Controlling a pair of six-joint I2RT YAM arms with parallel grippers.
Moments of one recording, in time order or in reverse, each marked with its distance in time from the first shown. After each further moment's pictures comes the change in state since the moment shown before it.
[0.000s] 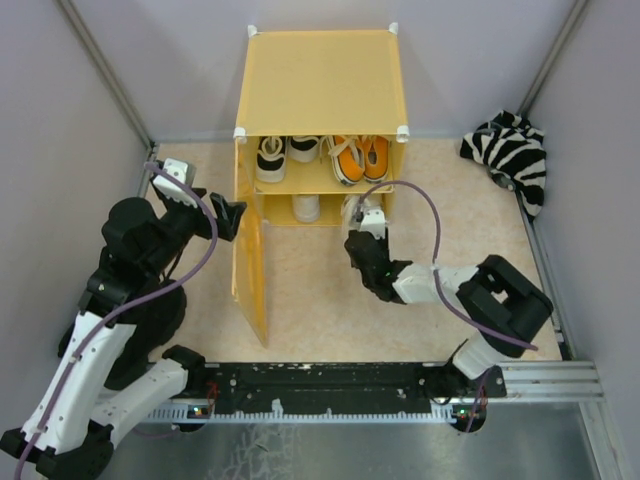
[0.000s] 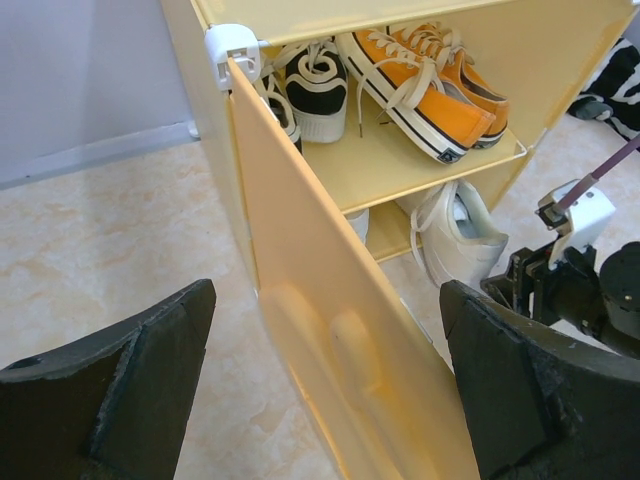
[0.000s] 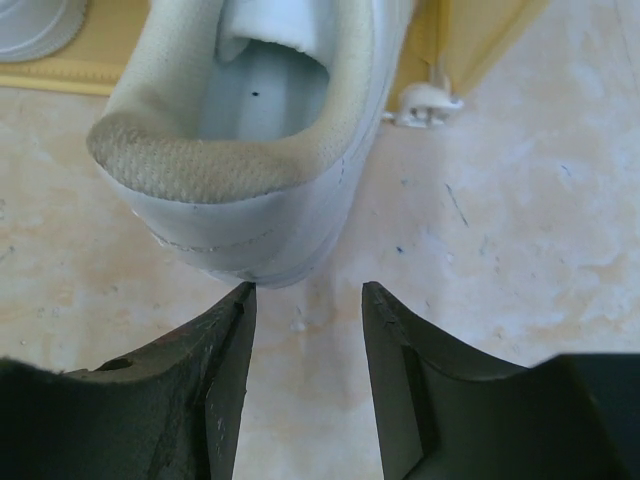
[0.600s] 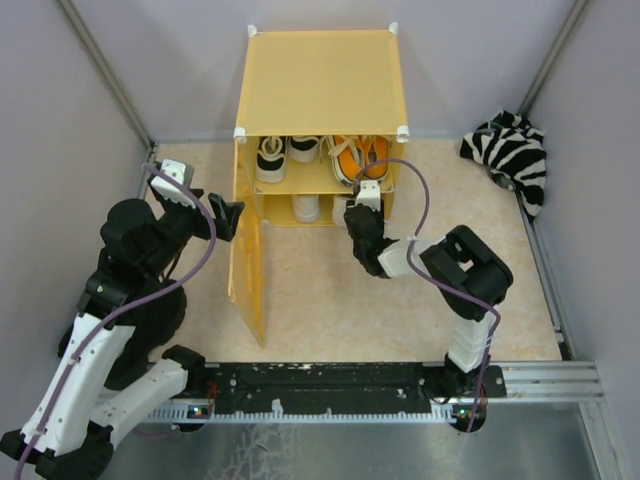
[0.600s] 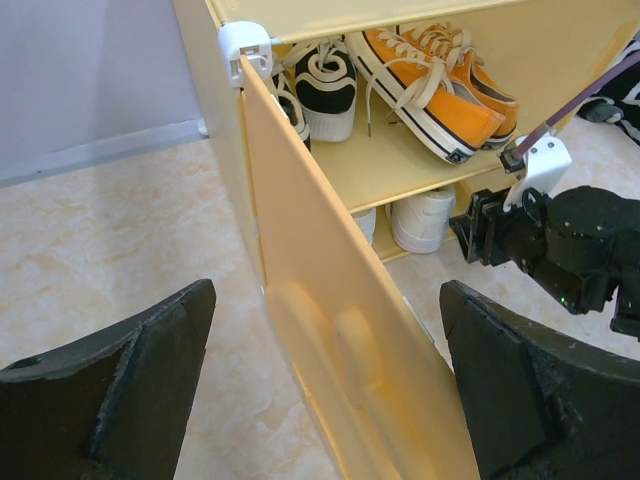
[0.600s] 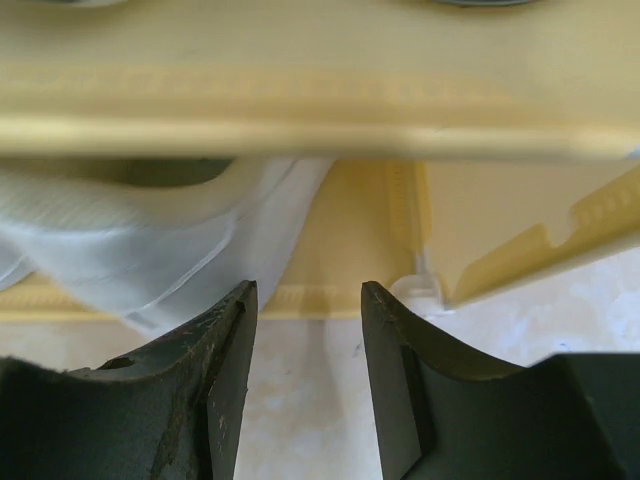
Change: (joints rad) left arm 0.000 -0.009 0.000 -0.011 -0.023 0.001; right arm -0.116 0.308 0.194 0.357 0.020 -0.200
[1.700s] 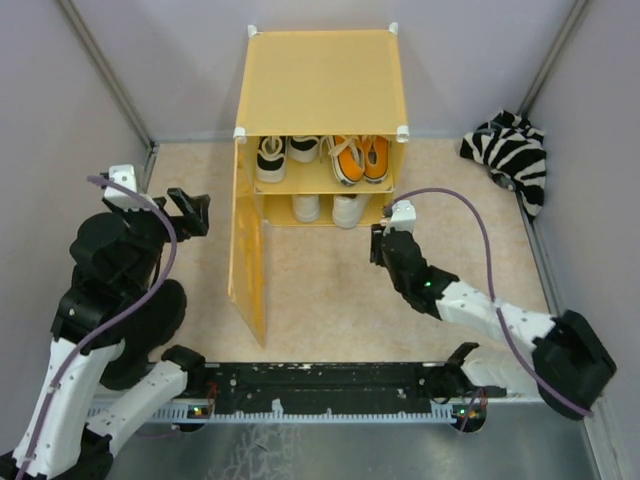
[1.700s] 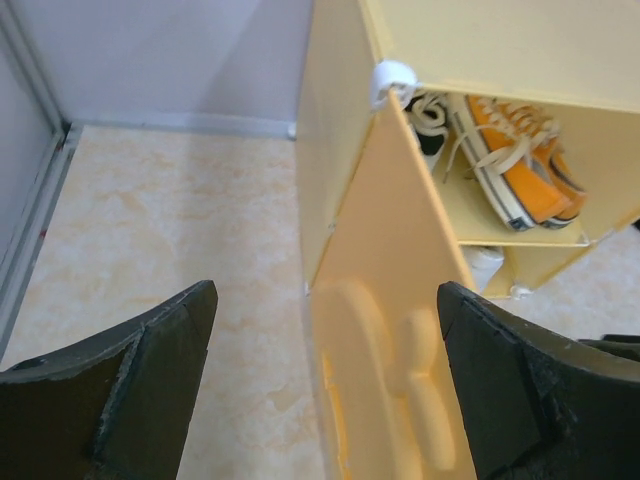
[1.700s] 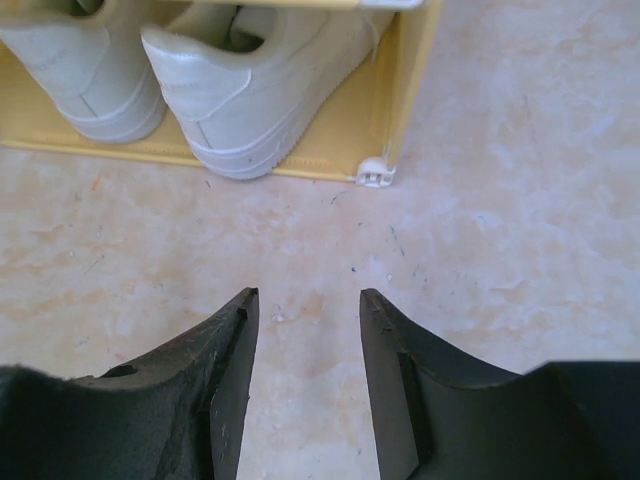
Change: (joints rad) left arm 0.000 -0.085 0.087 -0.112 -0.253 -0.160; right arm 0.060 -0.629 -0.290 -0.358 -0.137 0.080
